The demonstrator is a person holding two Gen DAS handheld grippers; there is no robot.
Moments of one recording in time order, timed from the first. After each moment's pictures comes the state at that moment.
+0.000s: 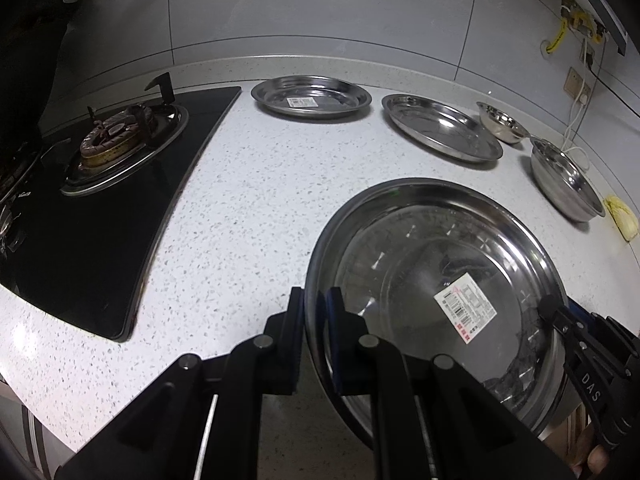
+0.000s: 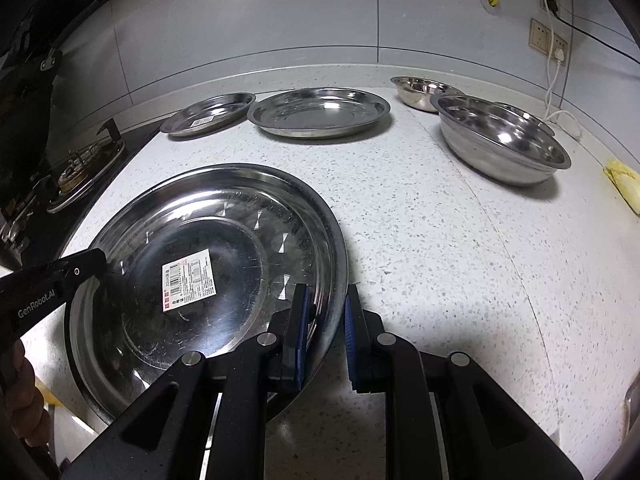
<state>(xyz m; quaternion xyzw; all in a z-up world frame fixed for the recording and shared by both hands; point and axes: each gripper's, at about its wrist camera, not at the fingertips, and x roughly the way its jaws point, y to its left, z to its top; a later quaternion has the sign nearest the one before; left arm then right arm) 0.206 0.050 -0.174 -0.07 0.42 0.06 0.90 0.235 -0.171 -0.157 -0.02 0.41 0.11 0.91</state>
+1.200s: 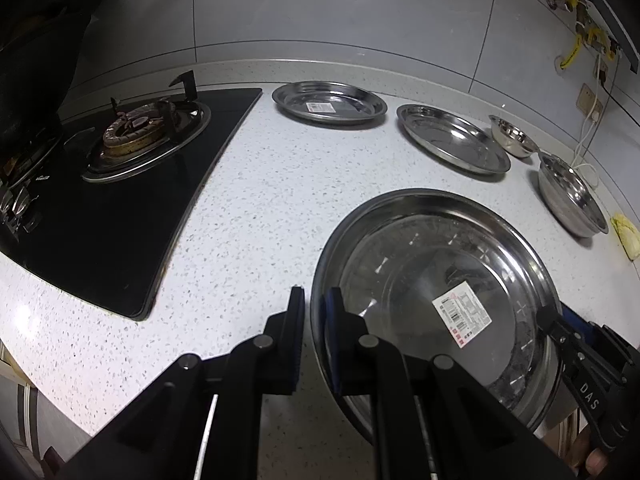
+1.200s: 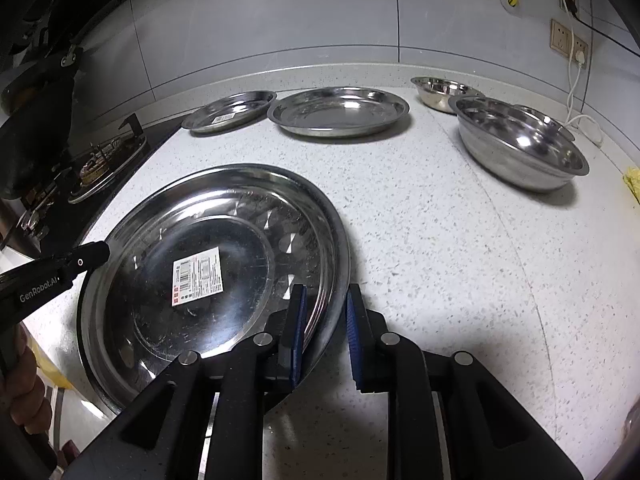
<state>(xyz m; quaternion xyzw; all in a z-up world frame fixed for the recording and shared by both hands) 0.193 0.054 -0.164 -0.09 0.42 0.09 0.90 0.234 -0.181 -0.156 -0.01 0.41 0.16 0.90</state>
